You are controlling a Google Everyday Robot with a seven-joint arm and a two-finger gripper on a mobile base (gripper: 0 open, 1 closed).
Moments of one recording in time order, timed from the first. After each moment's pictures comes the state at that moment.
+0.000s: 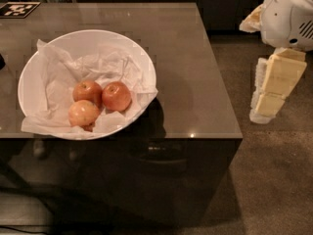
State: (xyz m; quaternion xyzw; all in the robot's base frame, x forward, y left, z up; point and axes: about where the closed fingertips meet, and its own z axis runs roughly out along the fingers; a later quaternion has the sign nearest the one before) arm 0.437 -0.165 1.002 -0.65 0.74 -0.03 0.16
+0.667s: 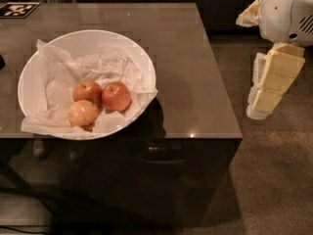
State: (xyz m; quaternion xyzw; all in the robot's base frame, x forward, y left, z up) arm 0.440 -0.157 1.012 -0.66 0.73 -0.03 0.18
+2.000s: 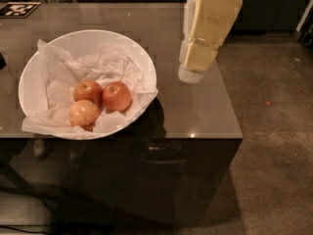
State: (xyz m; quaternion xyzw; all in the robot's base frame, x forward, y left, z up) arm 0.433 -0.039 1.087 -0.70 0.67 0.01 0.24
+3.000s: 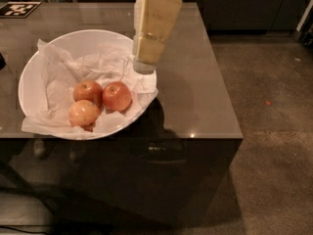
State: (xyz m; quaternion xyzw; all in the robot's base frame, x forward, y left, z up) arm 0.462 0.021 1.077 -0.73 0.64 0.05 0.24
